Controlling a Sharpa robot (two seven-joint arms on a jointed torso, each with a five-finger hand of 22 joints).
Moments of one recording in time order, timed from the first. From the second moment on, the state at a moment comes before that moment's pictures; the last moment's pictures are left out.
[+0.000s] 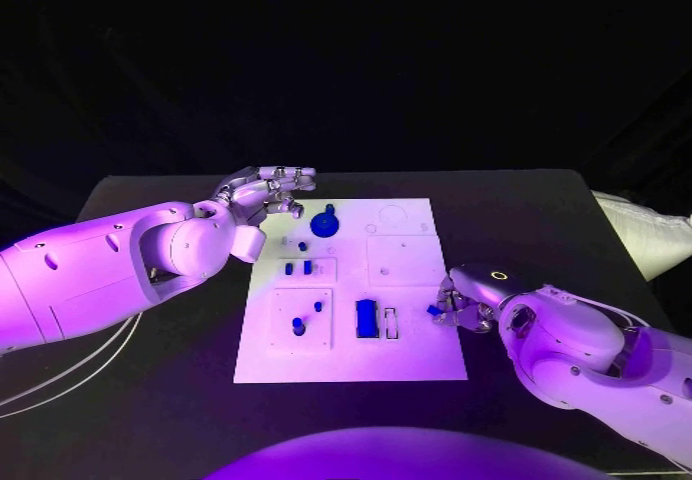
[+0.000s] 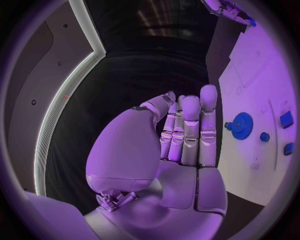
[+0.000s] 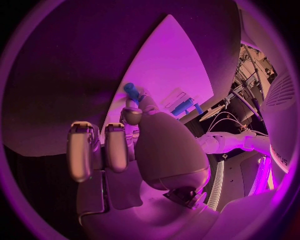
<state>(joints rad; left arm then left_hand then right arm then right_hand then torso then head) 1.20 -0.86 -0.04 1.48 0.10 -0.17 0.26 1.40 -0.13 0.43 -0.02 0.13 1.03 0.17 0.13 0.07 1.11 0.10 0.30 0.14 1.23 0.01 1.04 0.58 0.16 1.20 0.11 0.67 0.98 0.74 -1.01 0.23 1.92 -1.84 -0.11 -0.60 1.51 -0.01 -0.03 0.16 0.16 1.09 0.07 0.23 0.35 1.36 -0.01 0.82 1.06 1.47 -0.07 1.40 1.28 0.05 1.44 0.04 1.45 1.31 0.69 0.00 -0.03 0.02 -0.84</state>
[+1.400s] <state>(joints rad) 1.20 -0.86 -0.04 1.48 0.09 -0.17 0.26 1.40 -0.13 0.43 -0.02 0.13 1.03 0.17 0.13 0.07 1.11 0.10 0.30 0.14 1.23 0.01 1.04 0.57 0.16 1.20 0.11 0.67 0.98 0.74 -0.95 0.22 1.93 -1.44 -0.31 -0.60 1.28 -0.14 0.39 0.23 0.43 1.12 0.07 0.16 0.39 1.38 -0.01 0.84 1.08 1.47 -0.07 1.41 1.31 0.05 1.45 0.04 1.46 1.31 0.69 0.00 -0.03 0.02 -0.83</state>
